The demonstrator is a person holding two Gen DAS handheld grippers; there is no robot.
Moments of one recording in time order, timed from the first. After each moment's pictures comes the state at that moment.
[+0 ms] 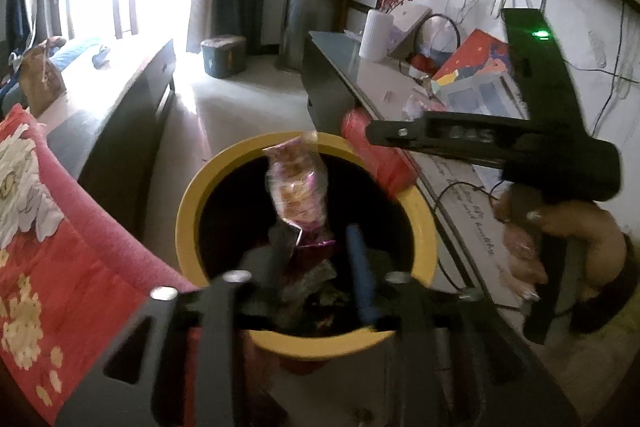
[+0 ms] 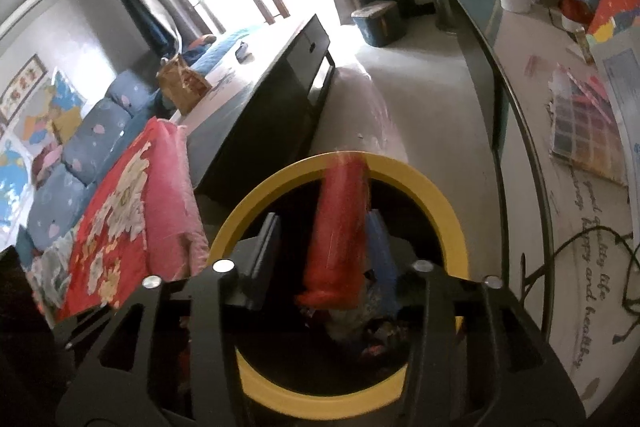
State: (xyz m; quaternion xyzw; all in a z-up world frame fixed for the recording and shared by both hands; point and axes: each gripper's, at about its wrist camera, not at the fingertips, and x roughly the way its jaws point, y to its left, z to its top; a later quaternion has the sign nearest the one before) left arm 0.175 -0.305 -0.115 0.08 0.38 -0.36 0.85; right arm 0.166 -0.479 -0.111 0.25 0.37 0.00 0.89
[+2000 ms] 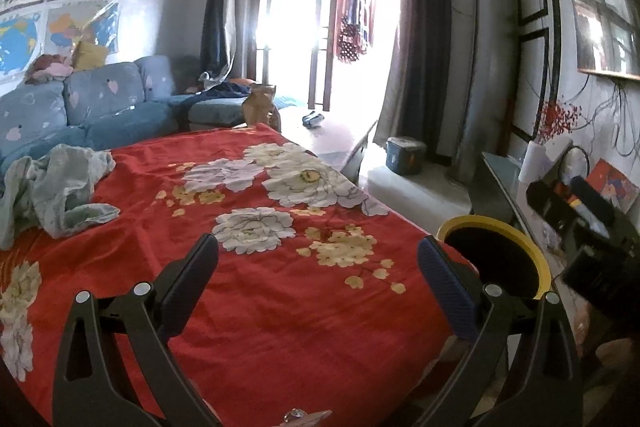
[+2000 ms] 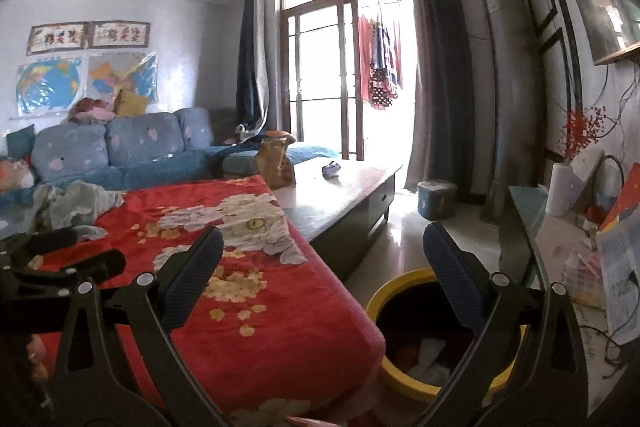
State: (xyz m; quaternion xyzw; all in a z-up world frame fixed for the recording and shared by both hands) left arm 0.031 -0.038 -0.028 -0.02 0.21 -0.05 0.98; right arm 0.021 -0.236 -0.020 0.02 0.10 0.05 0.99
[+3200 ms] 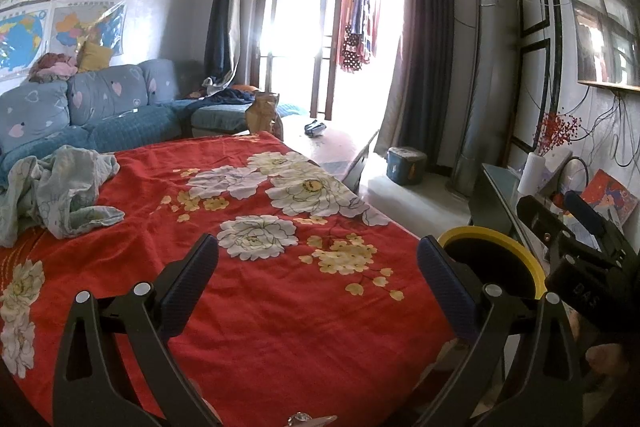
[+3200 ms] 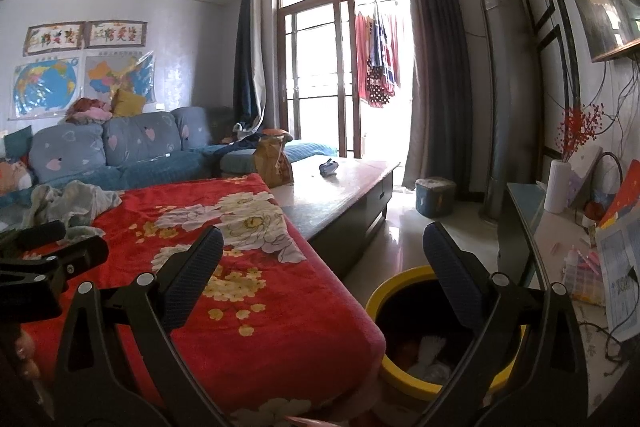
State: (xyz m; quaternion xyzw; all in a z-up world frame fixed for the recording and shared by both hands) left arm 0.026 -0.032 -0.021 -0.03 0.20 -0.05 0.98; right arm 0.024 -0.233 -0.024 0.02 0.10 0.04 0.99
